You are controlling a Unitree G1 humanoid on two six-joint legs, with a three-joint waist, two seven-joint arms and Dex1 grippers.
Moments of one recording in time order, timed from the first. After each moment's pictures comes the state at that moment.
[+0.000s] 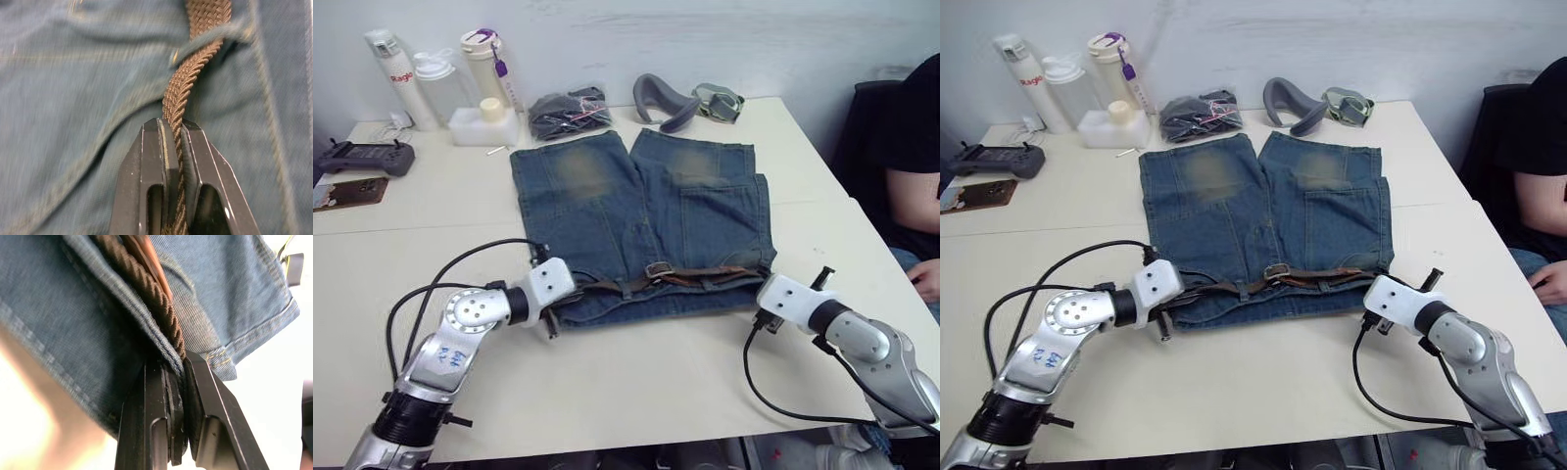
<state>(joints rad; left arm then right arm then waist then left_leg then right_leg) -0.16 0.69 -0.05 -0.28 -0.09 0.41 -0.72 0.02 -0.74 -0.03 -0.26 -0.28 0.11 0.56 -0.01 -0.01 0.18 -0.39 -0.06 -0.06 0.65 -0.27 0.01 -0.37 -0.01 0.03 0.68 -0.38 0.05</state>
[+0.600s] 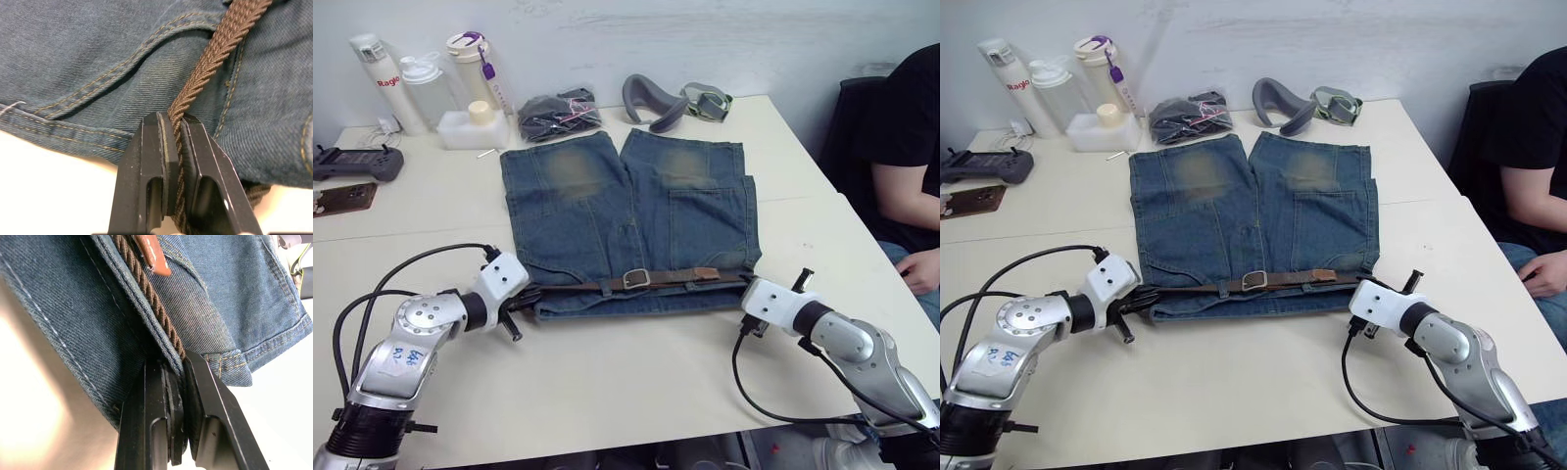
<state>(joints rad) -0.12 0.74 0.06 -0.26 -0.22 0.54 -0.72 -0.01 -0.74 0.03 -0.25 -0.25 0.08 0.56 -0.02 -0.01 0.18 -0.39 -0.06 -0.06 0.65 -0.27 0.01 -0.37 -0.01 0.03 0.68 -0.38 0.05</state>
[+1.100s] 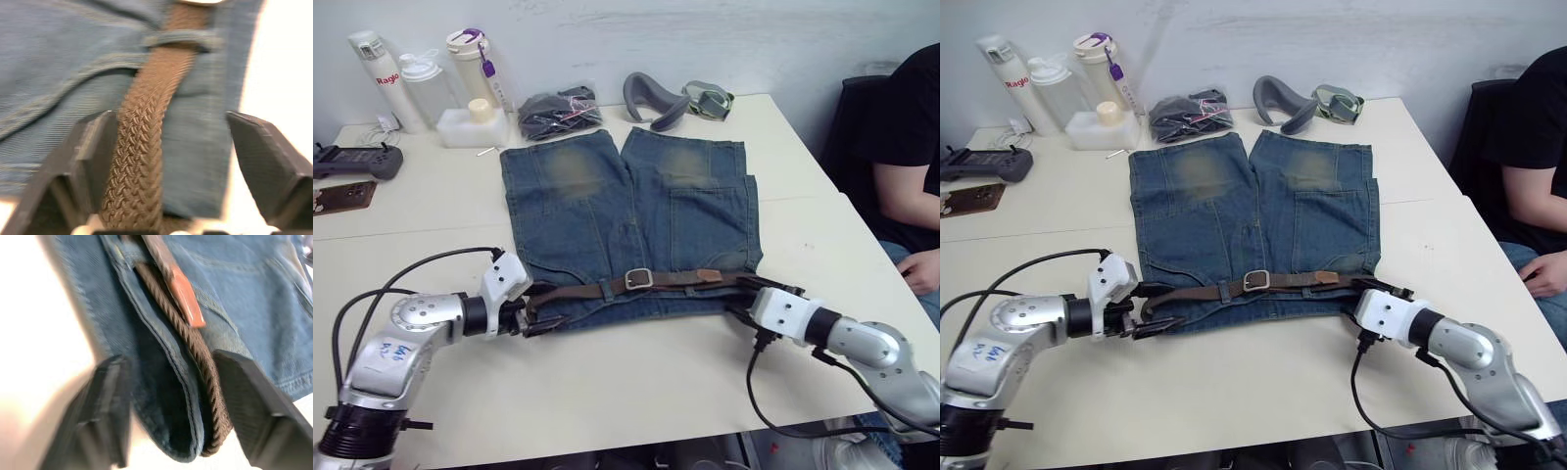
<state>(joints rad) -0.13 0.79 0.07 -0.32 -0.42 0.63 -0.89 0.04 -0.81 -0.03 -0.29 -0.05 -0.02 0.74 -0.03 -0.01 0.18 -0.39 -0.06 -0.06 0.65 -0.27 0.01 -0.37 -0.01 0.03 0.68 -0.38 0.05</state>
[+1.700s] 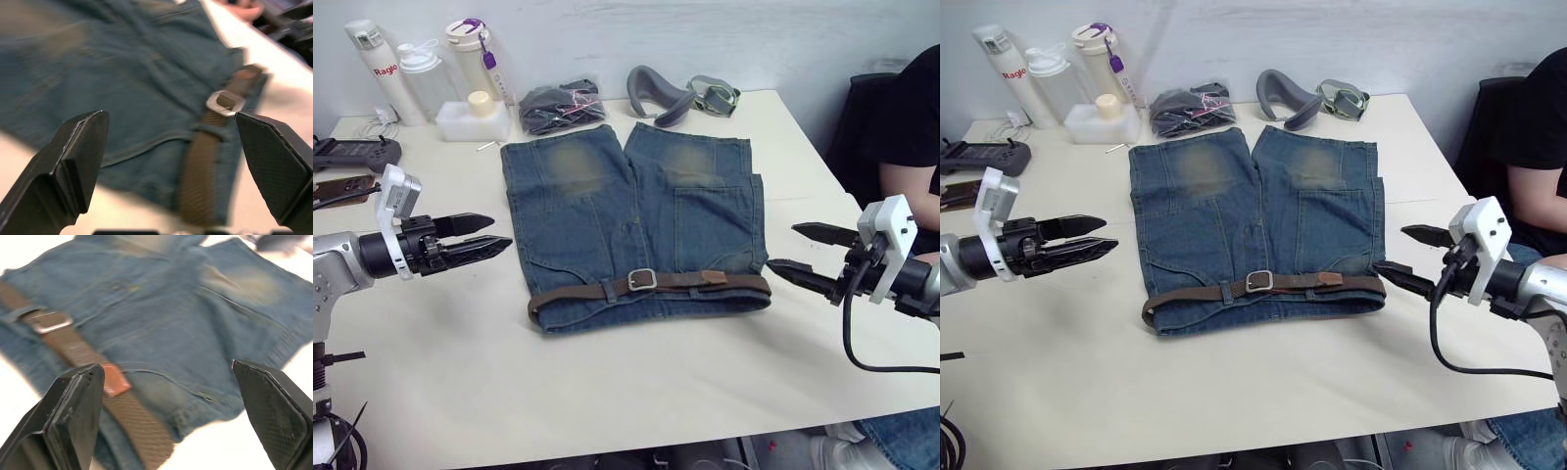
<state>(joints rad) -0.35 0.98 0.33 0.03 -0.64 0.77 -1.01 -0.16 -0.93 -0.36 -0.19 0.65 0.57 0.95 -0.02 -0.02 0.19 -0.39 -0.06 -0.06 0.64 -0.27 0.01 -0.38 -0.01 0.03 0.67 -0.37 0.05</state>
